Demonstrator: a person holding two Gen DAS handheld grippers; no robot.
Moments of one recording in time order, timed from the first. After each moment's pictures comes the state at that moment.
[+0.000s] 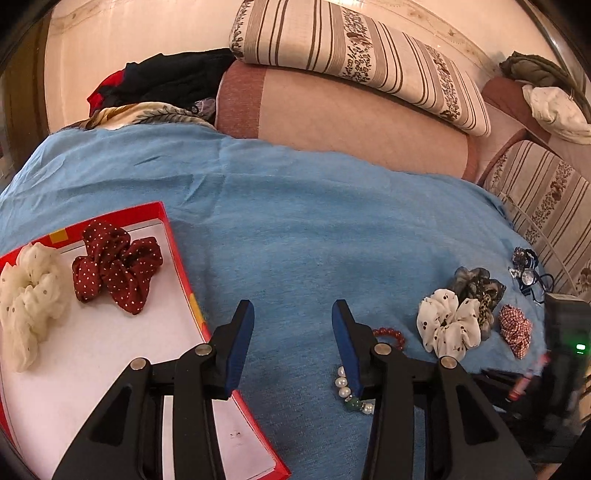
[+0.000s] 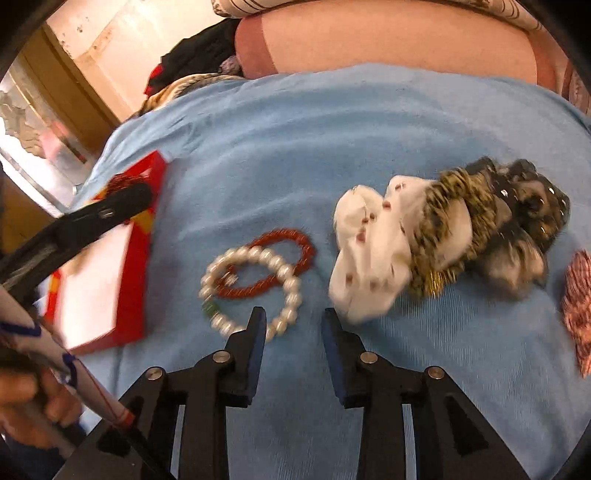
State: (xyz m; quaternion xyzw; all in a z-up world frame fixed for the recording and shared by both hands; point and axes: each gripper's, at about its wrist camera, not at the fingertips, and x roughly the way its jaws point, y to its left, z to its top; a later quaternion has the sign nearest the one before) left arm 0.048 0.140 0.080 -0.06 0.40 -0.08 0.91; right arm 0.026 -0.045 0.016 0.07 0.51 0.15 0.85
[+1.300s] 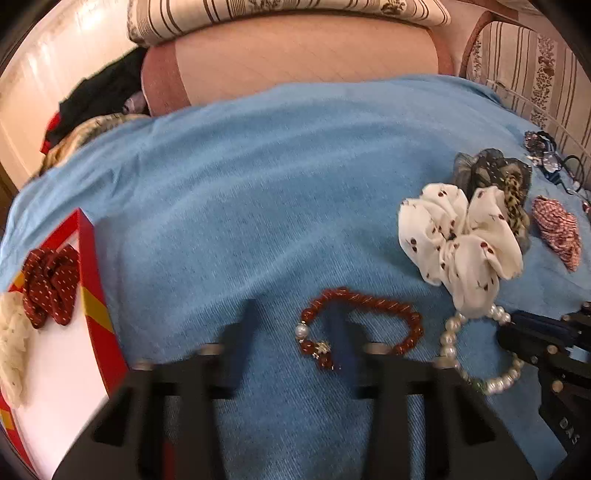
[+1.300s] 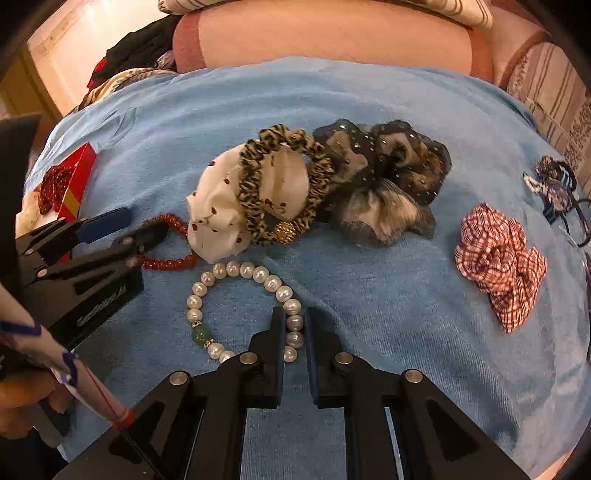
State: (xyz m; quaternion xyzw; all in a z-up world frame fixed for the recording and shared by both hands) left arm 0.058 0.044 0.018 0.11 0.45 -0.10 0.88; right arm -0.011 -0.093 0.023 0.01 0.53 0.03 0.85
